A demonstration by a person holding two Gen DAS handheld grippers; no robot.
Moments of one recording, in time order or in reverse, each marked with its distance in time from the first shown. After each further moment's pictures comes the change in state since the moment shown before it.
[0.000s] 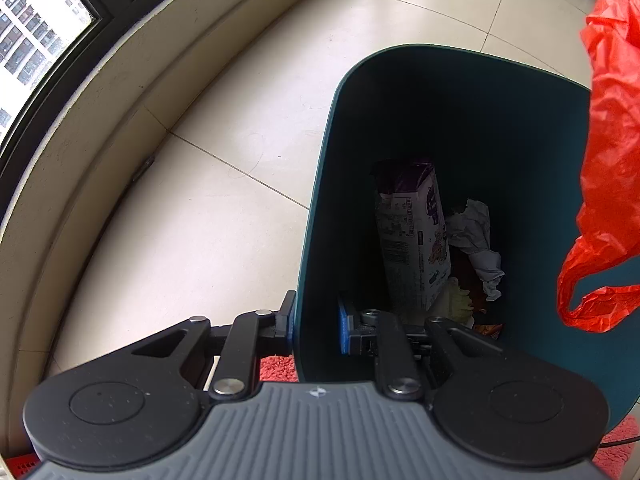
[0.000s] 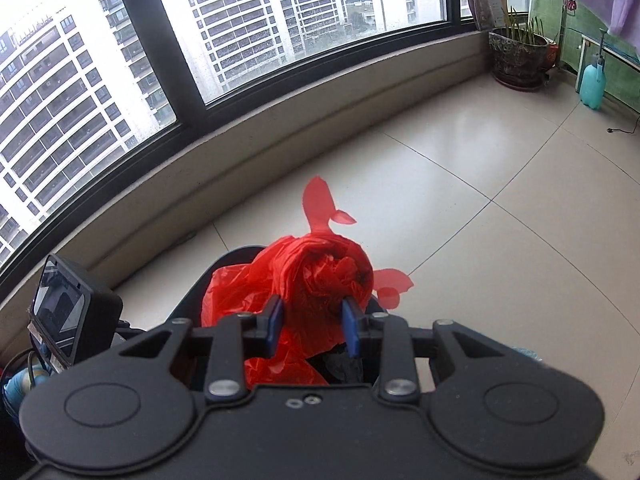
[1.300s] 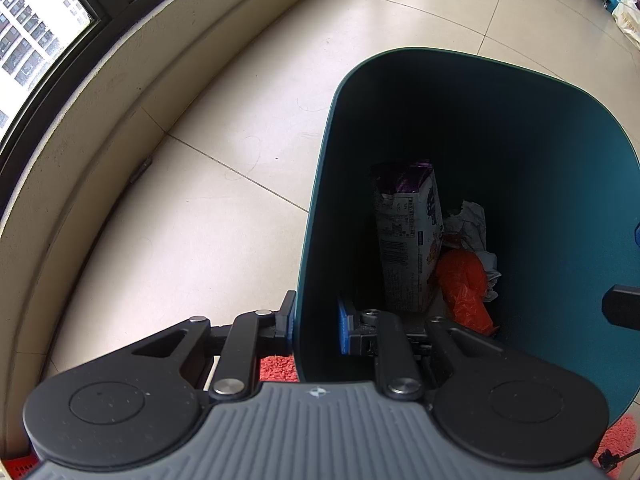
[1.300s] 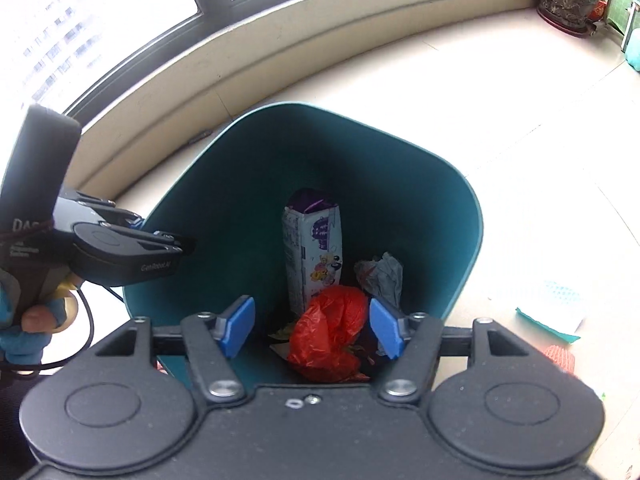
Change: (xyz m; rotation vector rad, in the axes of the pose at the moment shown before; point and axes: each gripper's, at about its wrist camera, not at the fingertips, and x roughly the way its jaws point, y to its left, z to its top) left arm 0.000 0.005 -0.003 0.000 -0.007 -0.011; right arm 0.046 0.029 -0.052 -0.029 0.203 0.039
